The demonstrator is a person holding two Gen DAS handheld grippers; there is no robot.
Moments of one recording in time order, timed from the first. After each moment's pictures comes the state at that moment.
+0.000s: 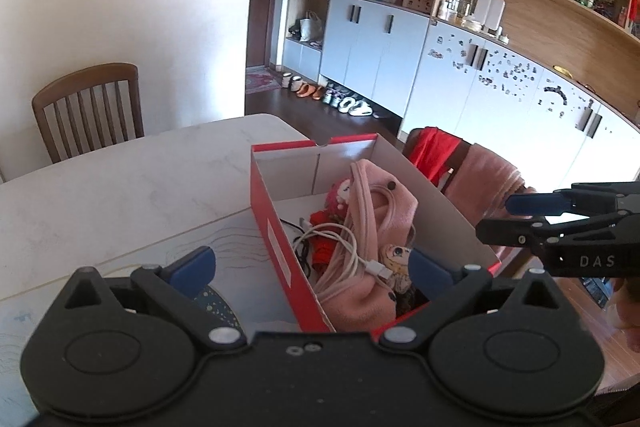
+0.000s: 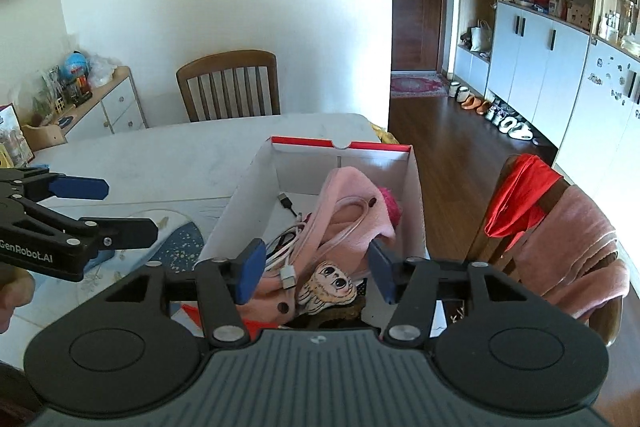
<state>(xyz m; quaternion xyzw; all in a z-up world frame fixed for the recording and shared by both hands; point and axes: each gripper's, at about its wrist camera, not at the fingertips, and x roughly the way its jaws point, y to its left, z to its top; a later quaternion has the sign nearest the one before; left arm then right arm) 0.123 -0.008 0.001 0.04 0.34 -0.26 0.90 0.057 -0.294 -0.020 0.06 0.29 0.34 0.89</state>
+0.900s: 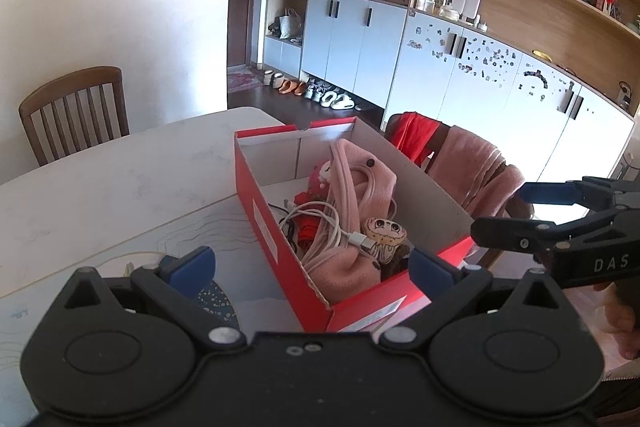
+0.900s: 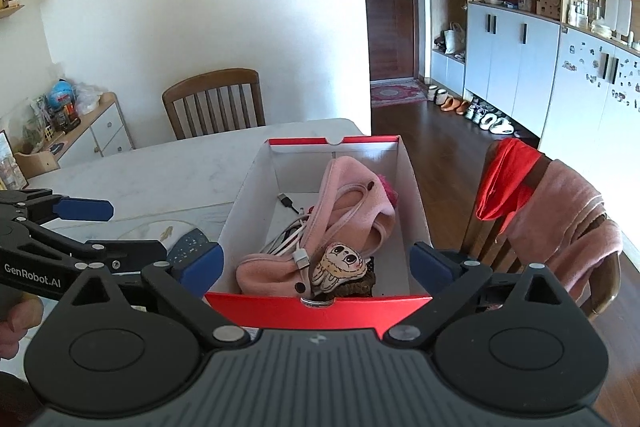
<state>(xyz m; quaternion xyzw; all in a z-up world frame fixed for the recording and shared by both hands) 0.099 -0.001 -0.007 0.06 0.34 -0.29 0.89 0.016 -0.296 -0.027 0.10 0.28 0.30 0.91</state>
